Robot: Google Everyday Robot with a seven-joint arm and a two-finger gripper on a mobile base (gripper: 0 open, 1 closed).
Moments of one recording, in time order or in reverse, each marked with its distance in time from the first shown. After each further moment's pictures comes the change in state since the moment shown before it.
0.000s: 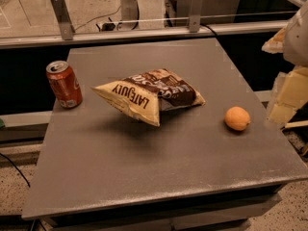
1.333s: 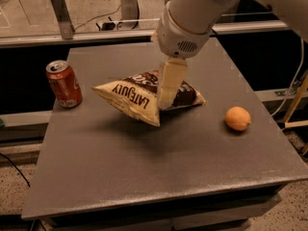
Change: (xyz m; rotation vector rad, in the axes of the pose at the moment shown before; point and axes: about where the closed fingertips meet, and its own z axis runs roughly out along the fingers) arm -0.201 -0.019 0.075 -0.010 -0.202 -0.339
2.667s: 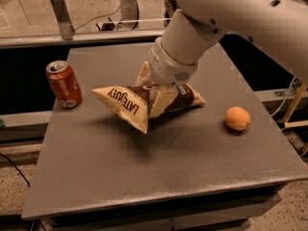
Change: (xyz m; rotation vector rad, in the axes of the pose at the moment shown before) arm -0.016 0.044 0.057 -0.158 -0.133 -0.236
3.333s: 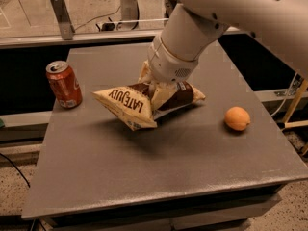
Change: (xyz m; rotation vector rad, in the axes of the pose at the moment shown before) arm -0.001 -0.003 -0.009 0.012 0.004 -0.012
